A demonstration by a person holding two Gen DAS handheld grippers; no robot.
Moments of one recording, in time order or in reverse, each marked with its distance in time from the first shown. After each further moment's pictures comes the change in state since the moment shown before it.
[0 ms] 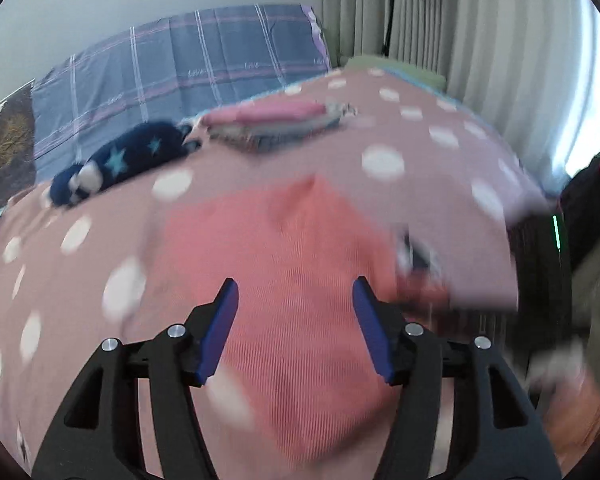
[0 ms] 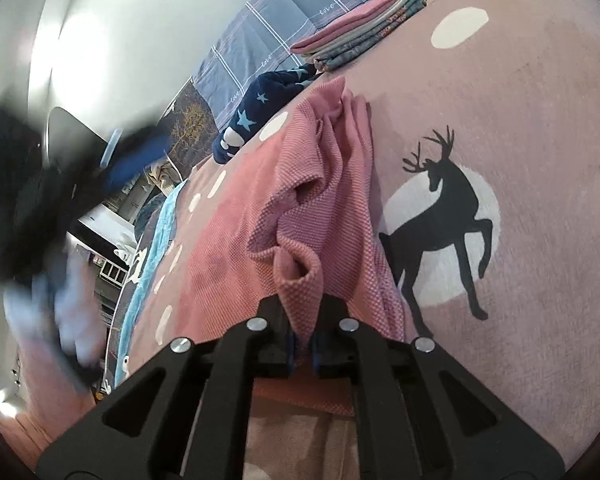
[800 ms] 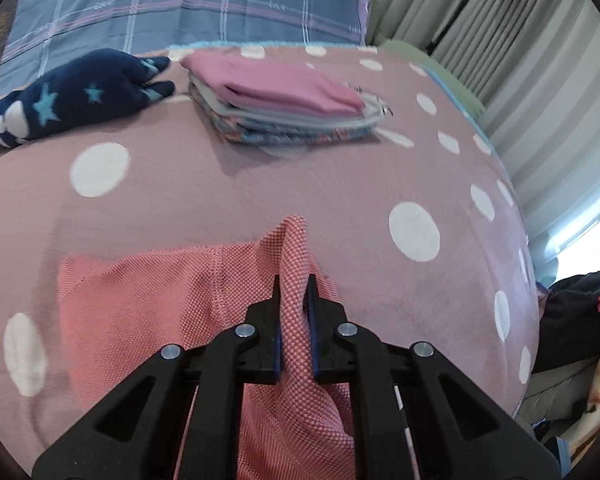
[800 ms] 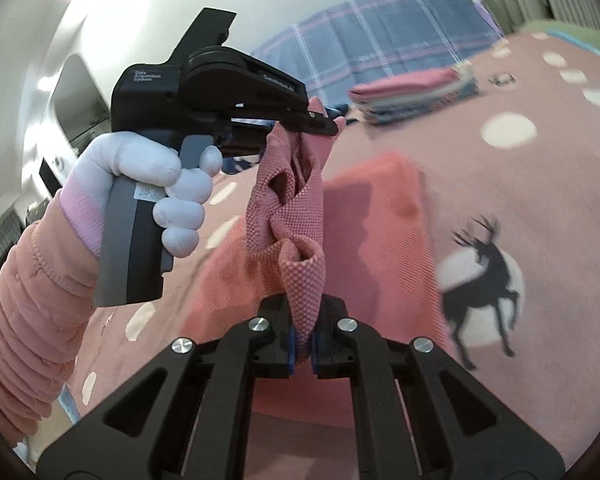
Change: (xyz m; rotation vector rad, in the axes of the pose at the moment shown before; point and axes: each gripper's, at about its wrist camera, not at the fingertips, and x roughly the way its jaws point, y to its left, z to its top) left arm 0.160 0.027 0.126 -0.297 0.198 -0.167; right arm -0.006 0.052 -0.002 -0.243 -0.128 -0.130
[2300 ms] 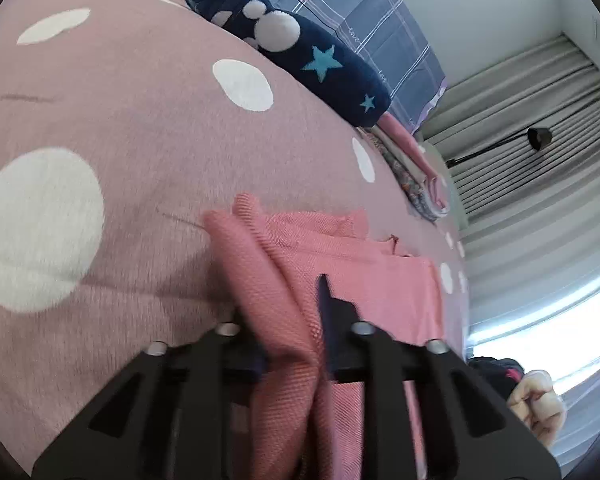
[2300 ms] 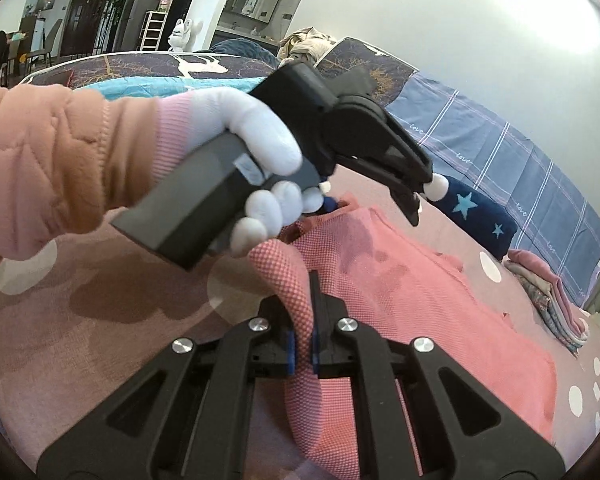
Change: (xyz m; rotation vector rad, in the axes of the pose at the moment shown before) left arm -0.103 0.318 -0.120 -0.464 -0.126 -0.273; right arm 0.137 0.280 -0.104 -1.010 0.053 -0.031
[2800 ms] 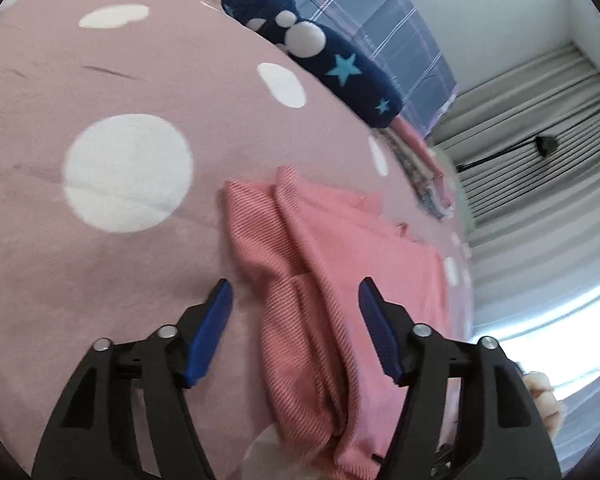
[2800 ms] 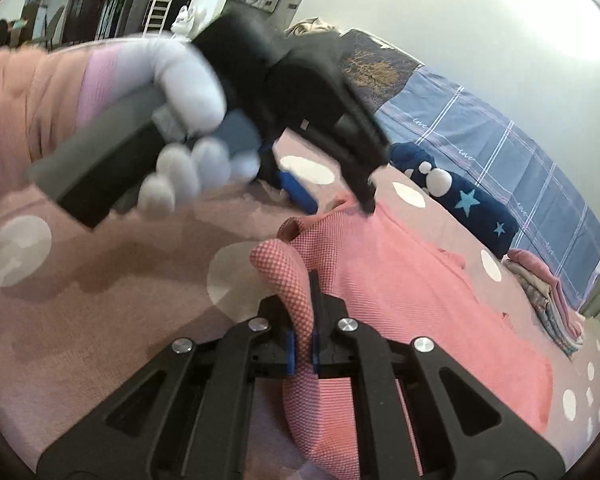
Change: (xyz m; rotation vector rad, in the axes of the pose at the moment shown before) left arm -0.038 0.024 -0.023 -0.076 -0.013 -0.012; right arm 0.009 -0.008 0.001 -0.019 0.023 -0.015
